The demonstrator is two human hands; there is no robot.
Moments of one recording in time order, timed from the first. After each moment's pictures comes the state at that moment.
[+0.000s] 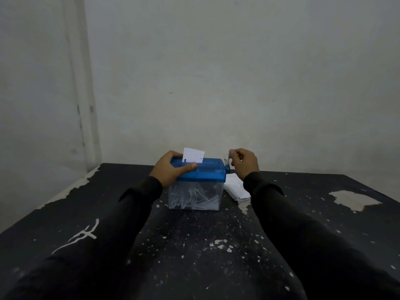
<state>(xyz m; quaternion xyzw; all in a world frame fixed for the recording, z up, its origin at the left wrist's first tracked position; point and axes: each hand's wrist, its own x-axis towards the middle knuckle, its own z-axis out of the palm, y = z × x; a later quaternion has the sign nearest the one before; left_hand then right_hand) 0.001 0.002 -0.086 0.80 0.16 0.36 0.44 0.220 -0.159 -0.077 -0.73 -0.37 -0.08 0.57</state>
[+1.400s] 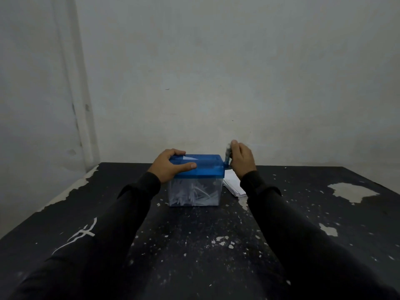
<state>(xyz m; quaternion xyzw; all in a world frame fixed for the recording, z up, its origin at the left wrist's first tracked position) 0.010 0.024 -0.087 0.81 0.14 0.35 0.45 0.178 -0.168 -0.067 -0.65 -0.40 -0.04 0.65</state>
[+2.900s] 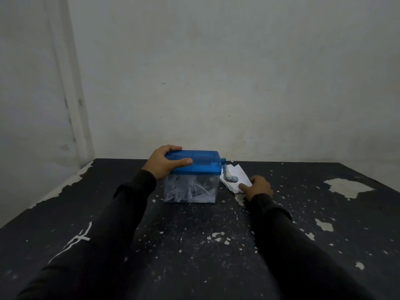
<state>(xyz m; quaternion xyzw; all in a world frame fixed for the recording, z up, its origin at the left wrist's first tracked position) 0.009 0.021 -0.089 0.79 0.13 0.34 0.50 0.236 -0.211 -0.155 -0.92 -0.18 0.00 0.35</state>
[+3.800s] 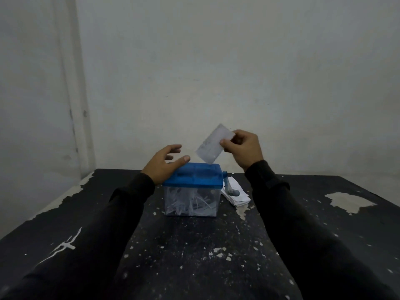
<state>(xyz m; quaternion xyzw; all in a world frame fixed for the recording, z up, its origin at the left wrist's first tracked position) -0.003 0.011 -0.054 0.84 0.14 0.34 0.41 0.171 -0.179 -0.003 -0.61 -0.43 -0.04 0.66</state>
